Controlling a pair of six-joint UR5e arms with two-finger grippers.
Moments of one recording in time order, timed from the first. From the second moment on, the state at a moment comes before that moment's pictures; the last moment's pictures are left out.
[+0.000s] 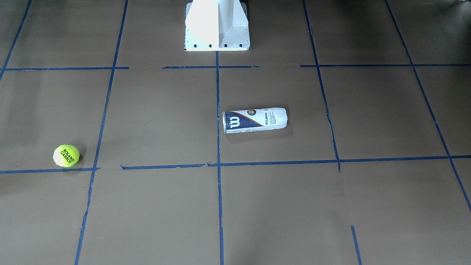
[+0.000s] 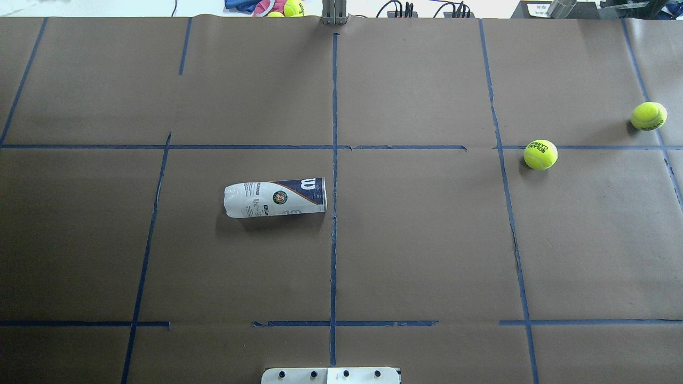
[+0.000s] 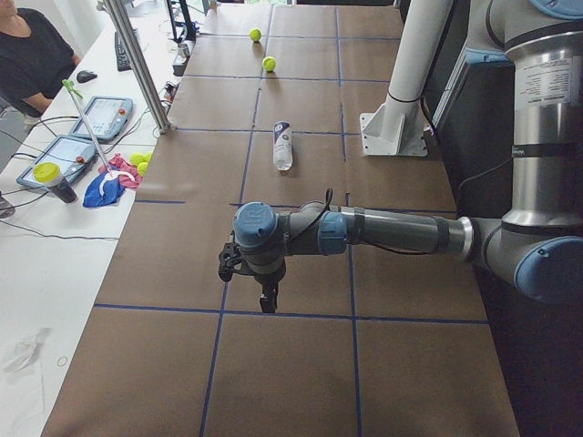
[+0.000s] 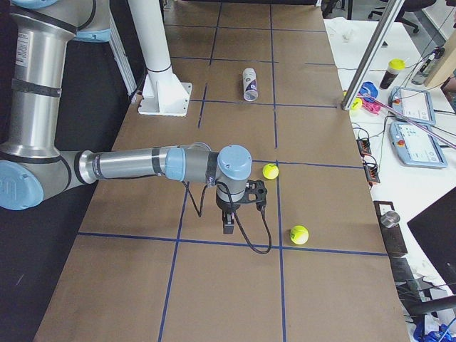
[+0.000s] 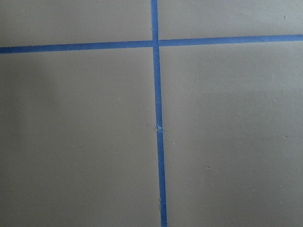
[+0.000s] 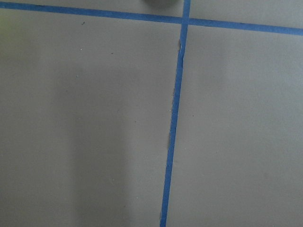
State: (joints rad) left arm -1.55 -1.47 -1.76 -1.43 -2.39 0.08; right arm 1.55 -1.78 1.91 -1.77 2.35 -0.12
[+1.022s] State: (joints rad) left arm -1.35 -1.55 -1.82 -1.54 -2.45 0.07; right arm 1.55 -1.78 1.91 -1.77 2.35 -0.13
